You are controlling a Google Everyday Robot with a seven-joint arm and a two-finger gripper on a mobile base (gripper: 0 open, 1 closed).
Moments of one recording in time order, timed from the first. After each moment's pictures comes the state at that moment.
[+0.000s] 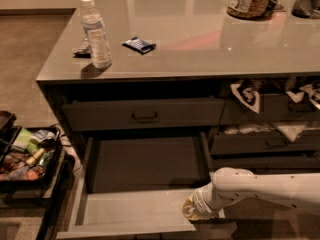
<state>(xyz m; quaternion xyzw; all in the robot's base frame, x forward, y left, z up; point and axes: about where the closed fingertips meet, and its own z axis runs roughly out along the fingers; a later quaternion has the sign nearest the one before) 0.411 -0.112 0.404 -0.81 0.54 0.13 0.19</state>
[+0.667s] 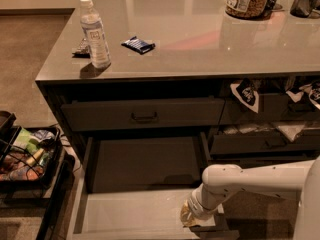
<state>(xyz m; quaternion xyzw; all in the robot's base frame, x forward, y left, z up) 0.391 -0.102 0.392 -0.84 0.50 0.17 0.13</state>
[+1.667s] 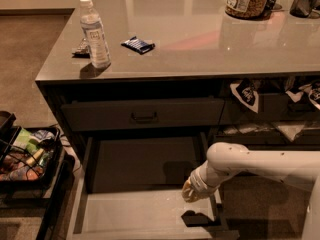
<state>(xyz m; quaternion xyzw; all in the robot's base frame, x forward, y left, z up) 0.455 -0.110 0.433 -0.84 0.49 0.14 0.16</state>
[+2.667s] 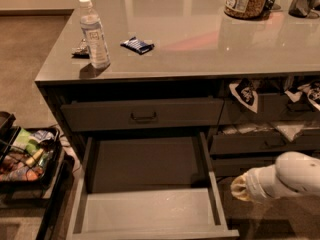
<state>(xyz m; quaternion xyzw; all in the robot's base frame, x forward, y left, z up) 0.444 -0.264 0.522 -0.75 0.63 0.01 0.21</state>
